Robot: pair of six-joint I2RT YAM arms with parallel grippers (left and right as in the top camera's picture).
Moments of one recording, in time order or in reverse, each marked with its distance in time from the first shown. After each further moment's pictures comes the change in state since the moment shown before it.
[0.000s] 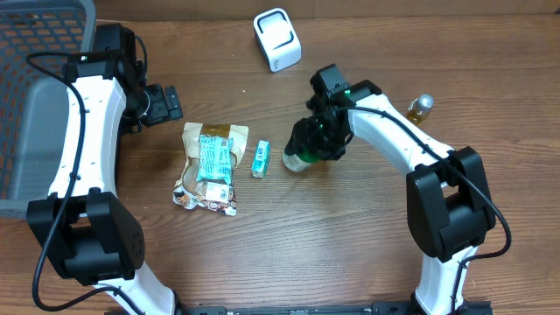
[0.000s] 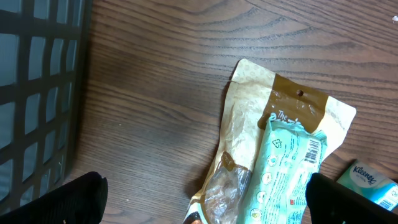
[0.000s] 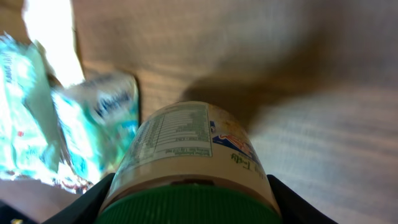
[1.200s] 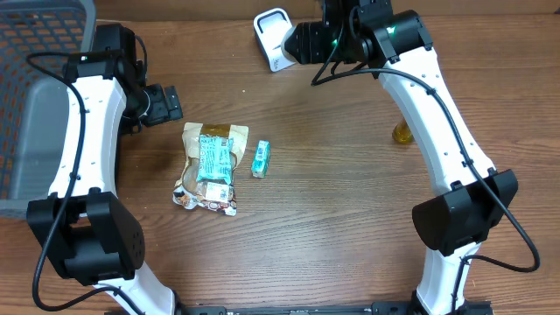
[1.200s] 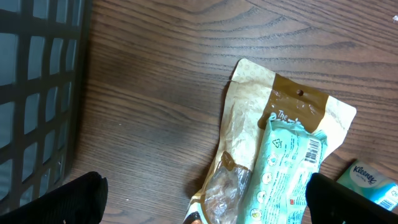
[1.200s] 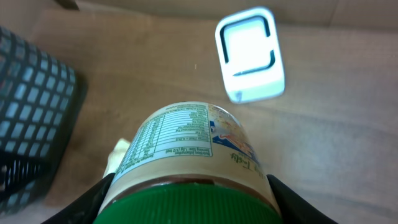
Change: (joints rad) left arm 0.000 0.000 -0.001 0.000 0.000 0.000; right arm -0.066 0.017 0.640 -0.053 0.127 -0.245
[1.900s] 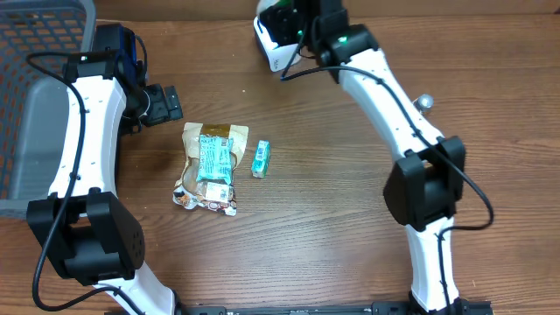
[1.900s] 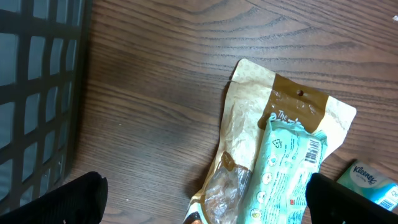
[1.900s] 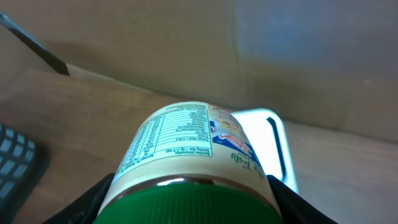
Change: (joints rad) left arm 0.000 0.000 0.000 0.000 0.000 0.000; right arm 0.061 0.230 0.000 0.541 0.153 0.000
